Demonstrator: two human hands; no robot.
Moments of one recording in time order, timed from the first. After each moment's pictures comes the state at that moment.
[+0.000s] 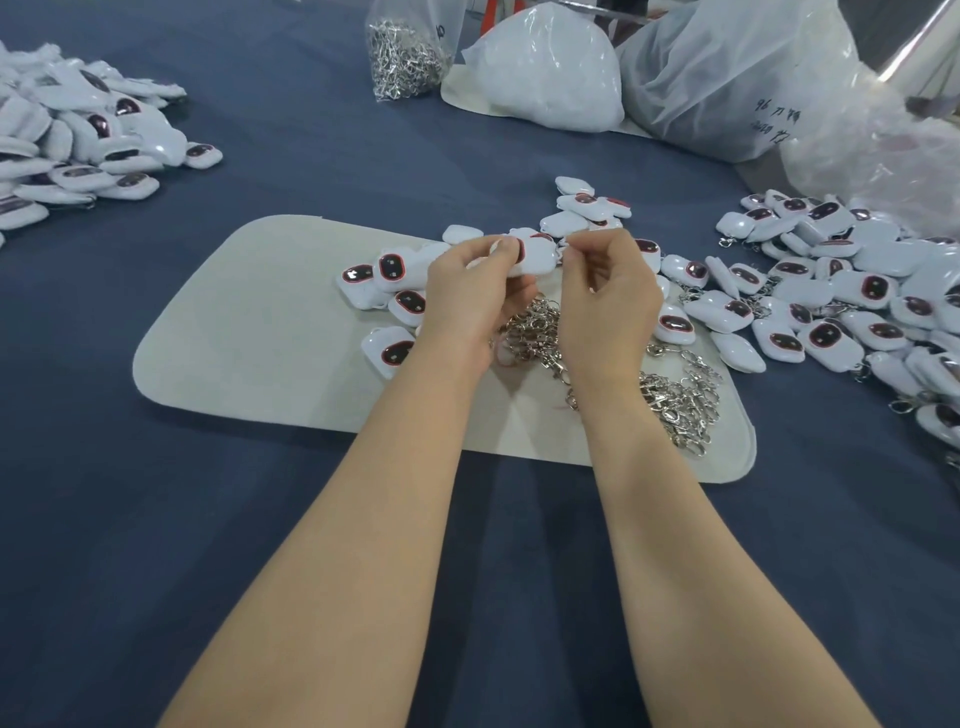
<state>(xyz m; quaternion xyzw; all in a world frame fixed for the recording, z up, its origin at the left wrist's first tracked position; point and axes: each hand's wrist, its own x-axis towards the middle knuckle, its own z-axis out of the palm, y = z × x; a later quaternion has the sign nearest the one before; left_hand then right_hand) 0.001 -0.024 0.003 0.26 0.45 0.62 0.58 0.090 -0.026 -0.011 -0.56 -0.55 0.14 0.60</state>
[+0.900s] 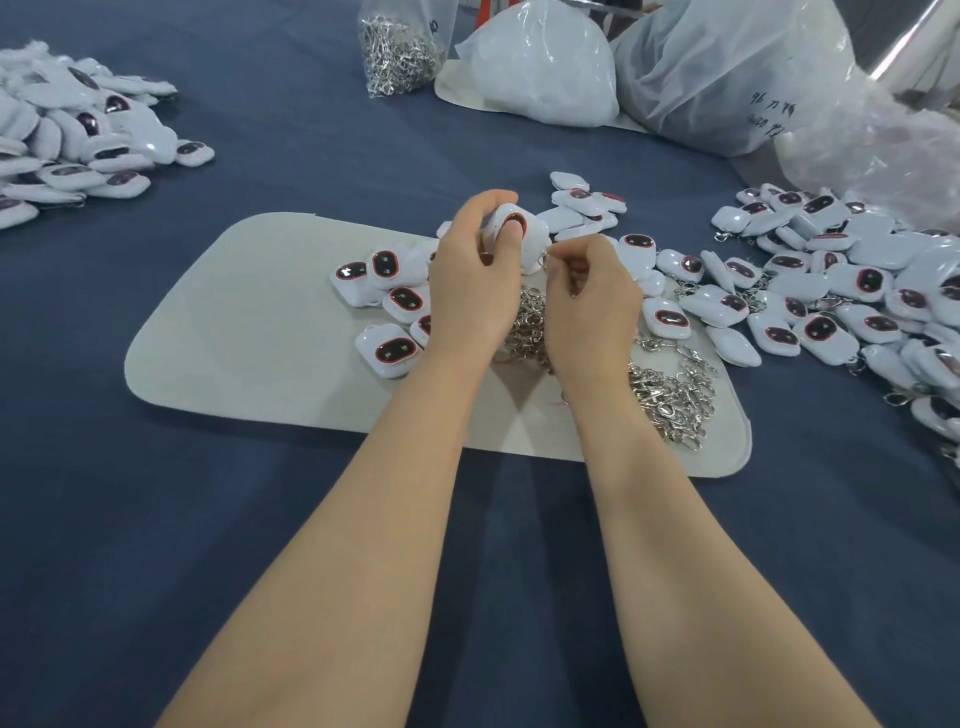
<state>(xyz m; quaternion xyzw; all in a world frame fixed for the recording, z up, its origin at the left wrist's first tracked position) 0.005 -0.025 -0.001 0.49 0.52 0.61 0.35 0.092 -0.022 -0.021 -0.59 -0.59 0.12 0.54</state>
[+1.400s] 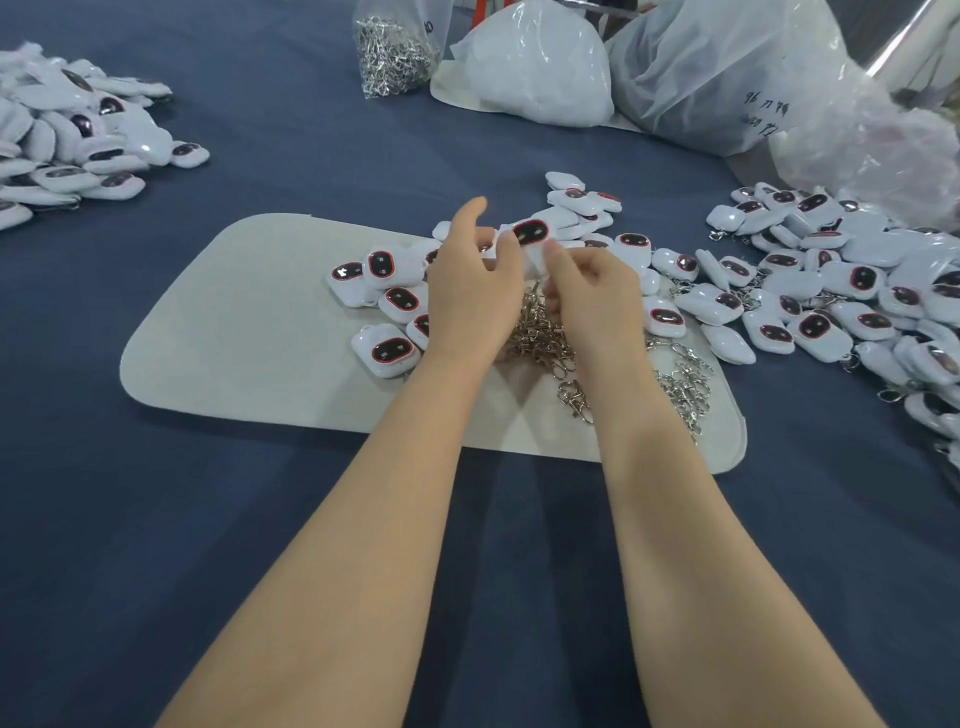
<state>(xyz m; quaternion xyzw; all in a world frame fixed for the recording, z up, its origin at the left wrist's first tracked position) 0.007 -0.025 -0.004 0.50 0.58 0.55 0.32 0.099 -0.020 -0.008 -0.59 -0.50 0.34 0.54</state>
